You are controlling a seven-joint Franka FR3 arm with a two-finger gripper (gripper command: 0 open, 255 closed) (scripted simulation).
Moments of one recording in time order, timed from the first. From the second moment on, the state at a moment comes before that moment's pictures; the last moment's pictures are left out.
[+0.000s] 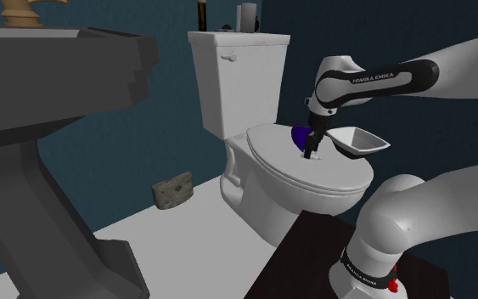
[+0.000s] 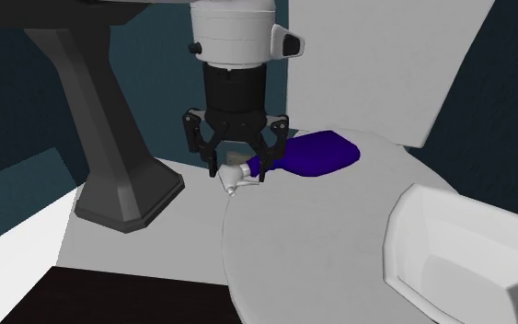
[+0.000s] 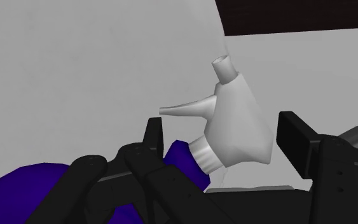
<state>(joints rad) -0.21 -0.72 -0.40 -2.64 -0.24 1.94 -0.42</state>
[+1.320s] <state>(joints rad) -0.25 -0.74 -0.48 -2.44 -0.29 1.74 -0.56</state>
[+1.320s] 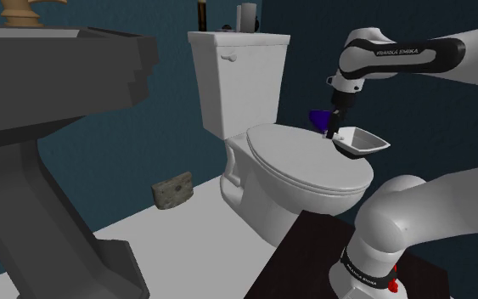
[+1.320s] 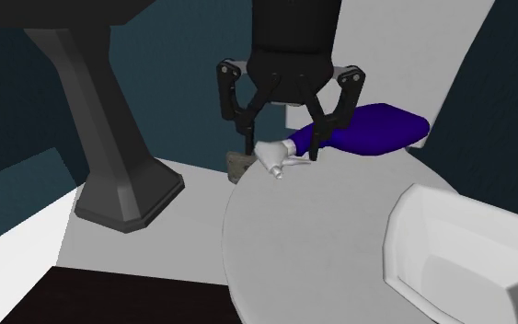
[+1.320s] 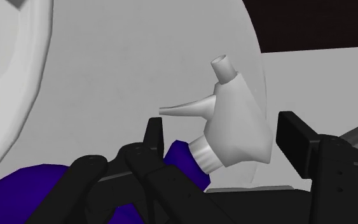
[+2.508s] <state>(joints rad) -0.26 -0.55 -0.89 -2.18 -0.40 1.77 -0.97</state>
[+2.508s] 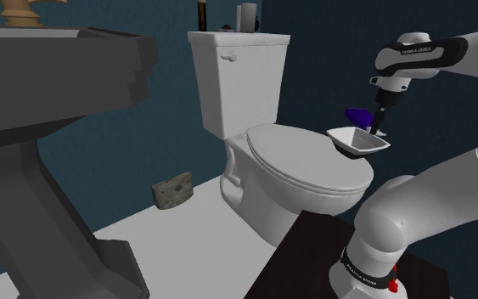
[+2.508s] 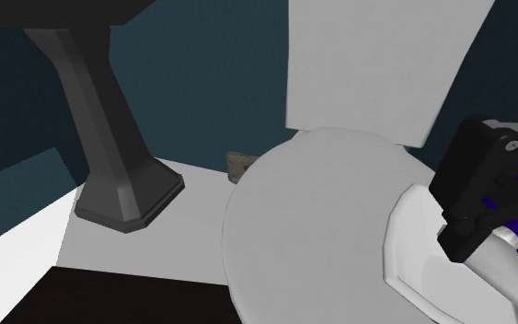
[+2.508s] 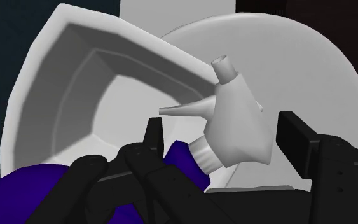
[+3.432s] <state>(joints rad) -0.25 -0.52 -0.97 -2.30 -0.42 1.93 -0.98</state>
